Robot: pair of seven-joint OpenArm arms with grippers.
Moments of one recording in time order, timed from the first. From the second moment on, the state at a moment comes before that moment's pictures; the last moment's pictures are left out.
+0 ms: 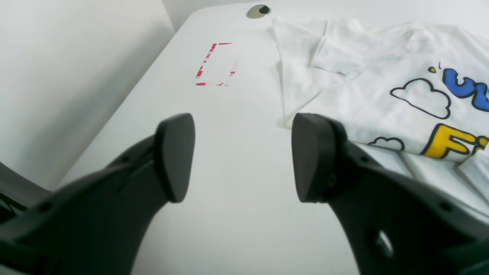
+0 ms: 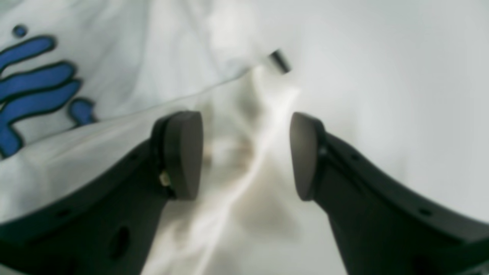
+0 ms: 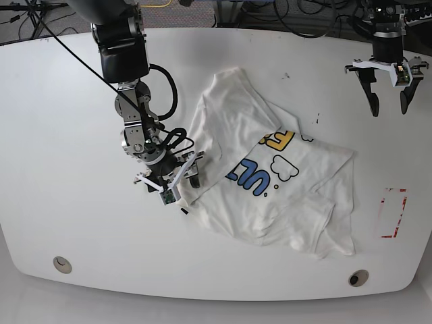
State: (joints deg) left arm 38.7 -3.4 -29.4 112.9 -6.3 -12.4 -3.0; right arm 14.6 4.9 -7.6 64.1 5.3 16.7 -20.7
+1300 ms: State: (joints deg) left arm 39.3 -3.3 -29.4 113.0 -6.1 -12.8 -3.3; right arm 22.0 3.3 -6.8 46.4 8.0 17.0 -9.2
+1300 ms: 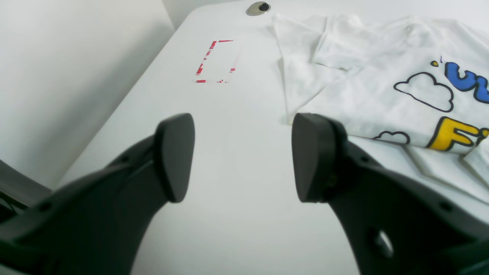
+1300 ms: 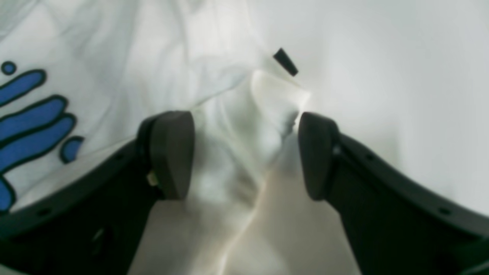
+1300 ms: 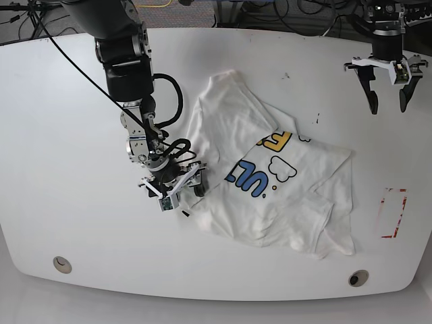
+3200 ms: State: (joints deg) left arm 37.8 -3.3 -29.5 112.4 -6.1 -13.4 -2.6; right arm 12.8 5.8 -6.0 75.0 9.3 15.8 -16.6
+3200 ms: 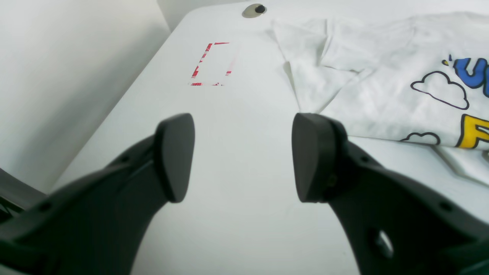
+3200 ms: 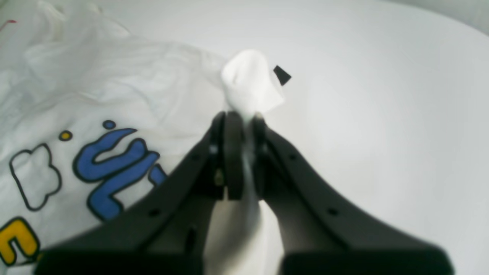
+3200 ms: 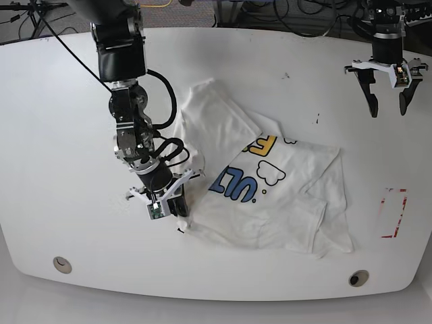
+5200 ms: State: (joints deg) left arm 25.5 -4.8 -16.0 110.7 -6.8 -14.1 11.4; right arm 6.8 7.8 3.8 103.8 9.6 15.5 -21.4
